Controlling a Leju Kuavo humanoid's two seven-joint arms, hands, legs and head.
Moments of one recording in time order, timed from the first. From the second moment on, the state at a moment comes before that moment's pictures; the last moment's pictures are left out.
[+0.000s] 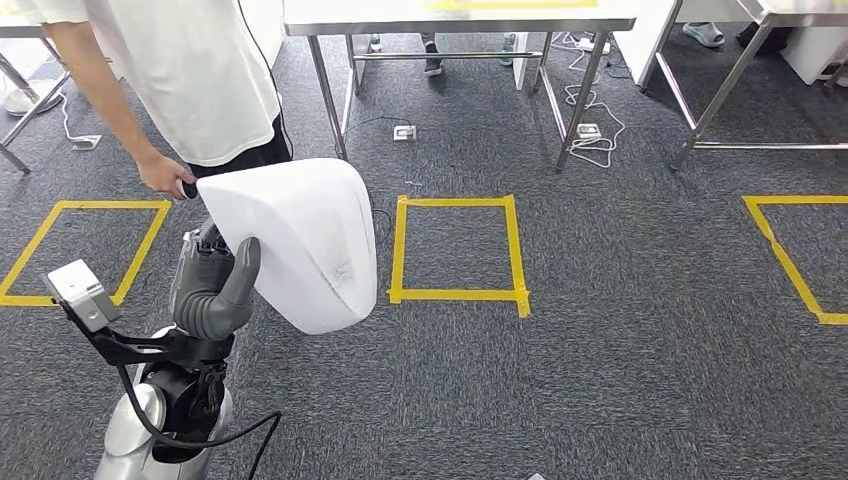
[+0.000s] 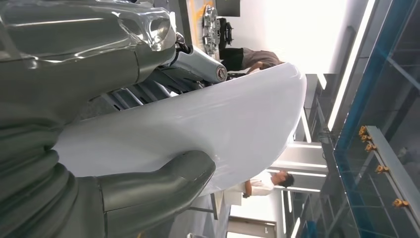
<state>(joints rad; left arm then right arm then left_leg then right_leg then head) -0.07 0.02 -0.29 -1.82 0.35 -0.13 -0.17 -0.13 -0.12 1.10 -0.23 -0.51 -0.18 0.15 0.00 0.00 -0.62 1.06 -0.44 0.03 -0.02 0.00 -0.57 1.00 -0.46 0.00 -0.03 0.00</state>
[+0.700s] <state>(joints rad) -0.09 0.02 -0.29 -1.81 0.36 -0.10 -0.16 -0.12 -0.13 1.05 -0.26 -0.43 -0.18 0.17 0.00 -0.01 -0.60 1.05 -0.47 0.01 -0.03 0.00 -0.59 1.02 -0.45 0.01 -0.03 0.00</state>
